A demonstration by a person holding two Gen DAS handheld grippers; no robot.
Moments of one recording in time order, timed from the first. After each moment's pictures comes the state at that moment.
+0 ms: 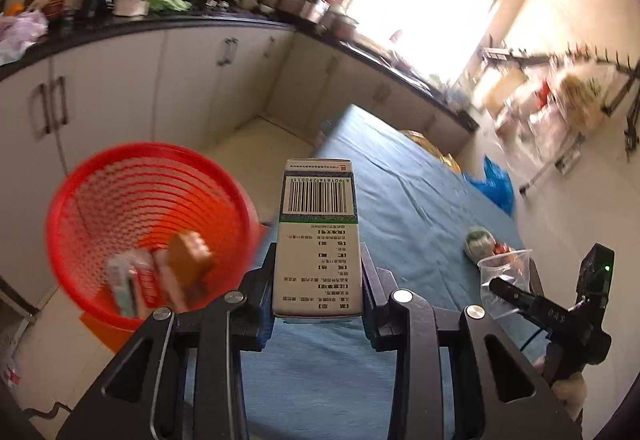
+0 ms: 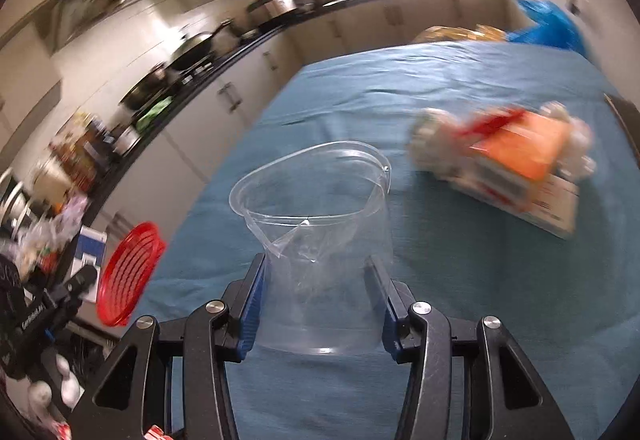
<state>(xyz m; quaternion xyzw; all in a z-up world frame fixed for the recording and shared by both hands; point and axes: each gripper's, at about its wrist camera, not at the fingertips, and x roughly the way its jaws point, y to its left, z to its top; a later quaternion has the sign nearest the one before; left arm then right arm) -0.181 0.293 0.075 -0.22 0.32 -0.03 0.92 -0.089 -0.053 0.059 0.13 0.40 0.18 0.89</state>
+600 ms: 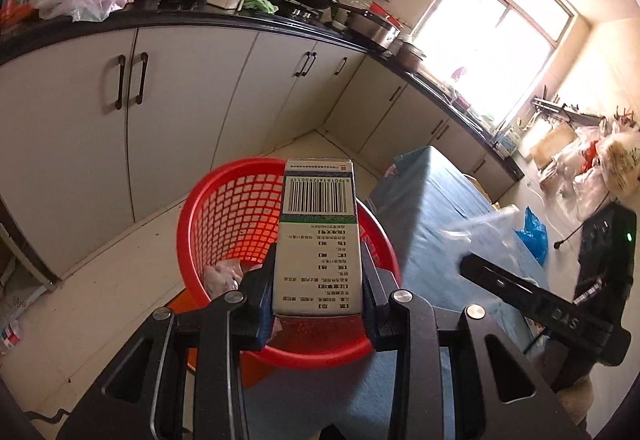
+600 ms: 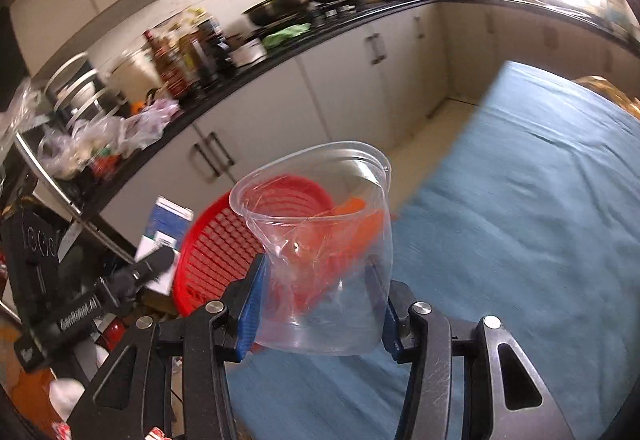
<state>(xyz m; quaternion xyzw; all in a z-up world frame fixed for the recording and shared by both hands) -0.200 0.403 0.052 -0.28 0.31 0.06 0.91 -0.062 0.187 0.065 0.03 0.41 0.37 0.83</state>
